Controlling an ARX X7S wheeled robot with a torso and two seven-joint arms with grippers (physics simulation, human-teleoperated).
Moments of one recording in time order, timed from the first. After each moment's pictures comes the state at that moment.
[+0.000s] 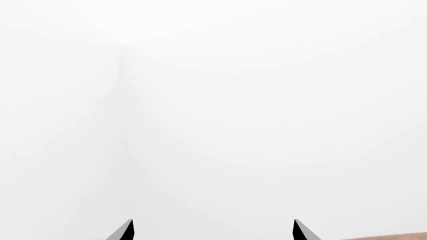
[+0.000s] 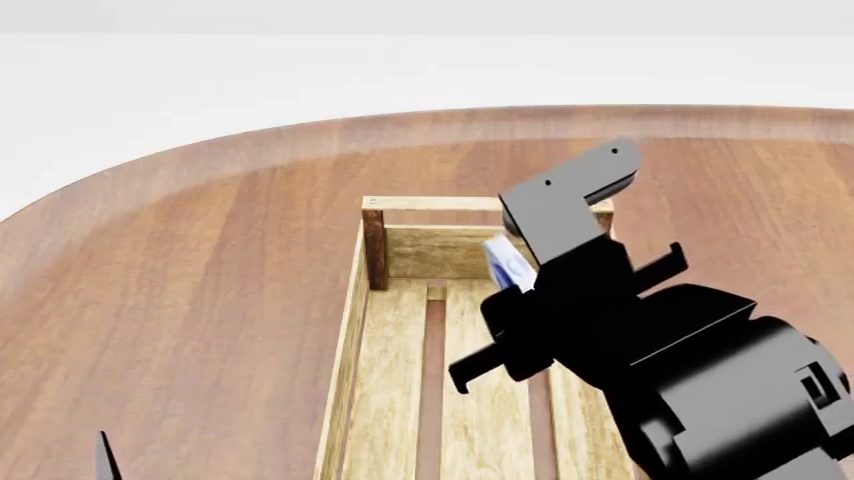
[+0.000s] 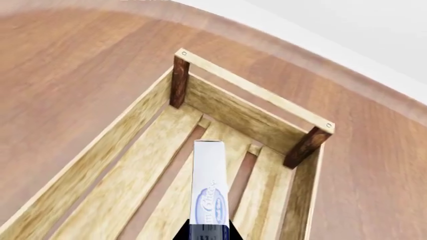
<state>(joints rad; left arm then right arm) 0.08 -0.38 0.40 0.14 0.17 0.45 -0.75 1.07 0.44 -0.61 0.14 0.62 1.13 -0.04</state>
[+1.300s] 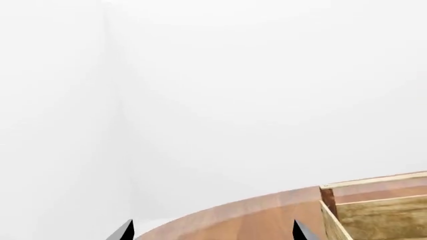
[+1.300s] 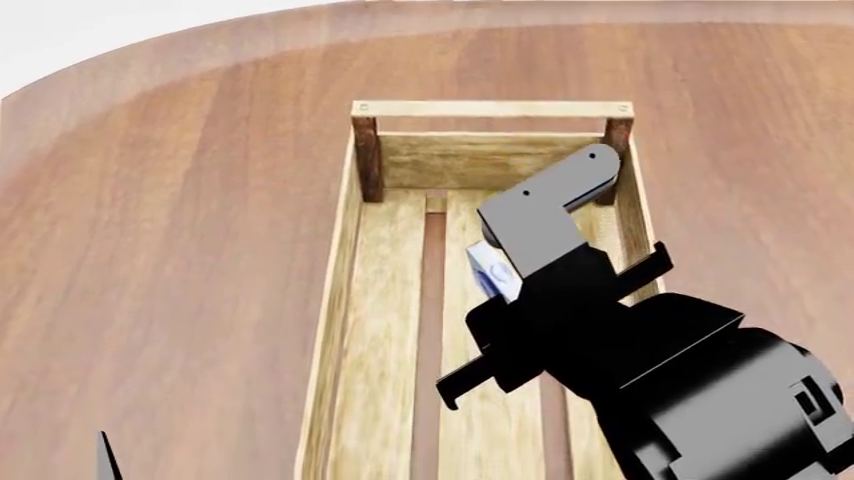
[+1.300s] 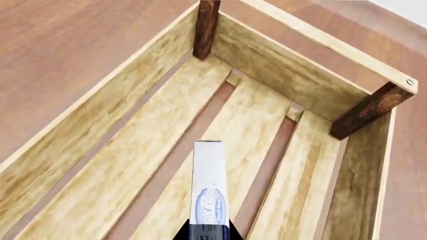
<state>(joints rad) 0.08 -0.38 0.42 0.13 0.18 0.45 -0.77 1.05 0.46 -0.65 0.06 0.63 1.14 -0.03</state>
